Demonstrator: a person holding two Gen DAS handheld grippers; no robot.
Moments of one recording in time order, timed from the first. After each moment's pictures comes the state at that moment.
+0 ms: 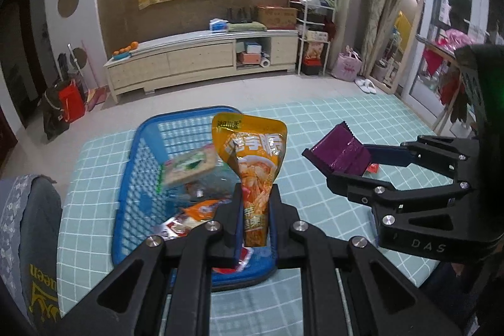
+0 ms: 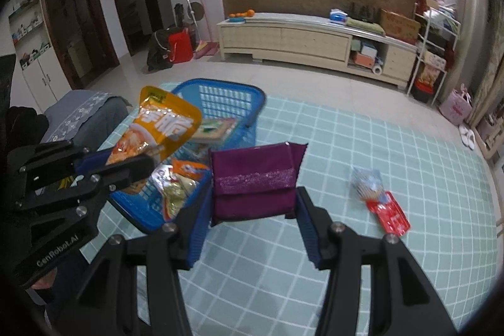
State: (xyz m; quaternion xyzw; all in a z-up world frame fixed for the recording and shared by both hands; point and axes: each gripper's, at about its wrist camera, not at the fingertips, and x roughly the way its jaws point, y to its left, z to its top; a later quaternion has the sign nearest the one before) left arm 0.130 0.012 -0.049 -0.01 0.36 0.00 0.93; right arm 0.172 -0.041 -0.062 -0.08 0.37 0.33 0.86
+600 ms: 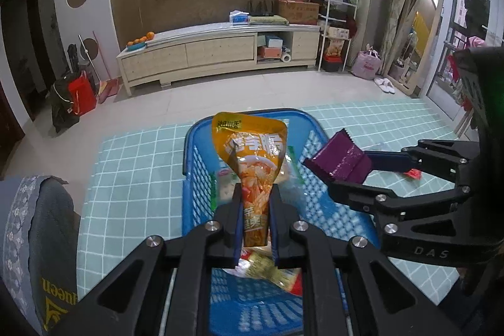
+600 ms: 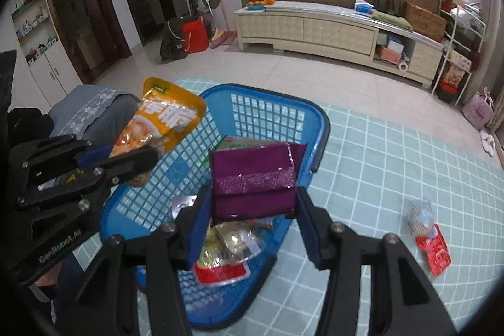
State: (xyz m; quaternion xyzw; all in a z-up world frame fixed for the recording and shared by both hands) left arm 0.172 0.086 -0.060 -0.01 0.38 0.02 0.92; right arm 0.215 0.038 -0.080 -0.08 0.40 0.36 0.84
